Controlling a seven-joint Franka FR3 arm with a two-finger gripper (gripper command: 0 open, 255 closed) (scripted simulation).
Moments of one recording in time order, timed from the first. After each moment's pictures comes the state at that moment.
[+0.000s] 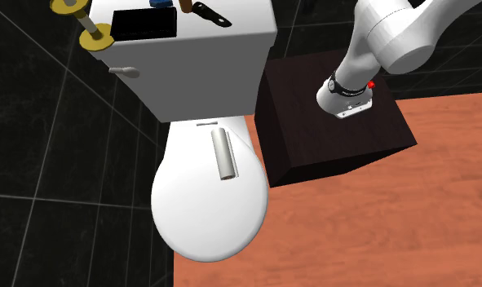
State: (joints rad) arm 0.02 -0.79 -0.01 -2.31 -0.03 1.42 -0.06
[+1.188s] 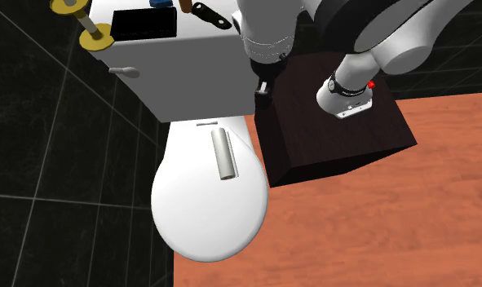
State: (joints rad) arm -0.07 -0.51 0.30 -2.53 0.15 1.87 0.61
